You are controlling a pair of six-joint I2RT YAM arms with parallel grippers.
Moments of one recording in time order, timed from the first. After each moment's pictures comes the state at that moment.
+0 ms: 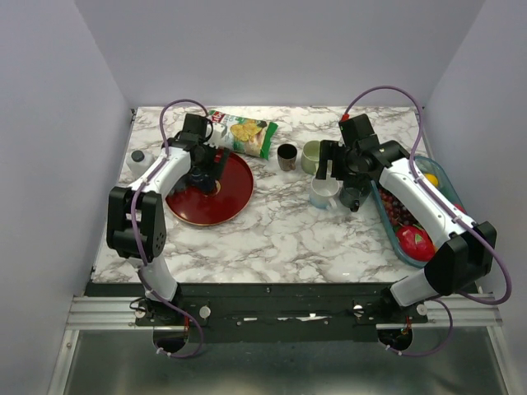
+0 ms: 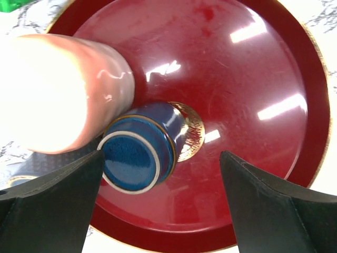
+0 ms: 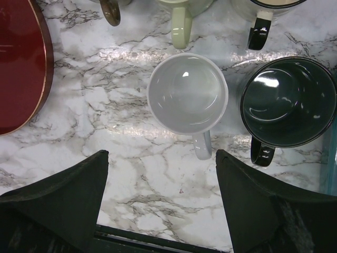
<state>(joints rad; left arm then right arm) -0.18 1.77 1.38 -0.58 0.05 0.20 0.43 1.50 1.40 -0.82 0.06 0.40</state>
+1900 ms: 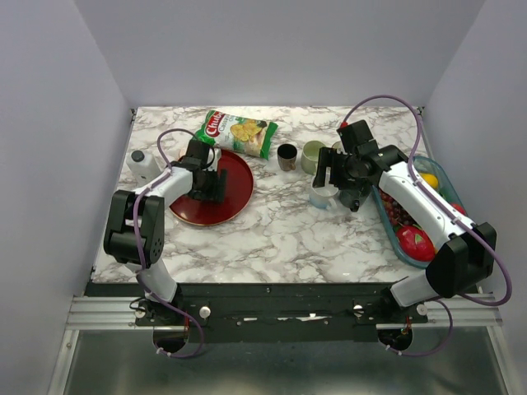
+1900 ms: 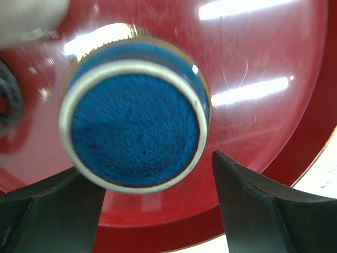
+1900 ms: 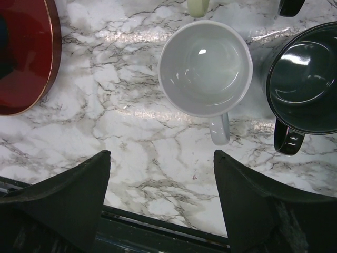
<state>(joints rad) -0.20 1.71 1.09 -0.46 0.09 -0.08 0.43 1.48 1.34 -0.82 -0.03 0.44</state>
